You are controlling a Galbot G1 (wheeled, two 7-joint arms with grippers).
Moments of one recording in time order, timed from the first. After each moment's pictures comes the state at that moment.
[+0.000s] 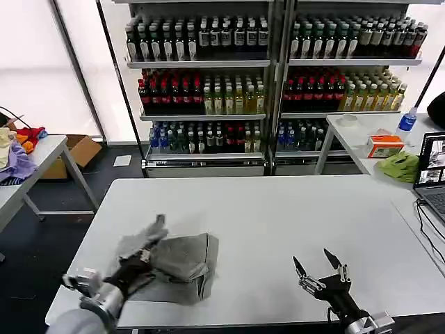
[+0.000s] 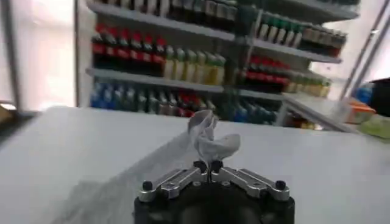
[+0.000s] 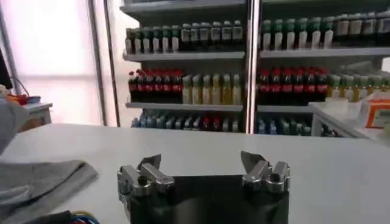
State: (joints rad) left arm 1.47 -1.09 -0.46 -2.15 -0.69 0.43 -0.06; right arm -1.73 1.19 0.64 2.21 0.37 -0.14 -0.12
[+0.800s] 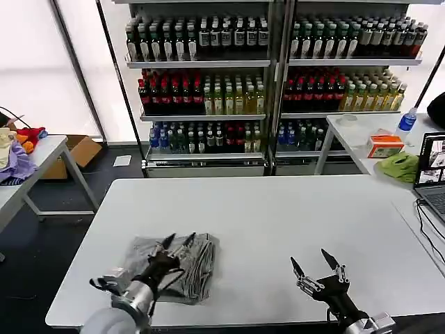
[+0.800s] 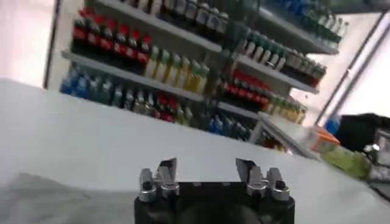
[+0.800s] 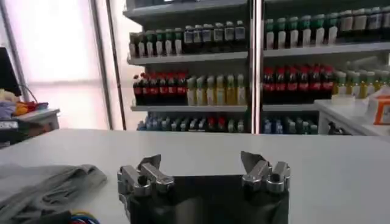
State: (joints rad) left arm 1.42 -1.24 -0.46 -2.16 -0.67 0.44 -0.11; right arm -1.73 1.19 0.64 2.21 0.40 -0.14 -0.12
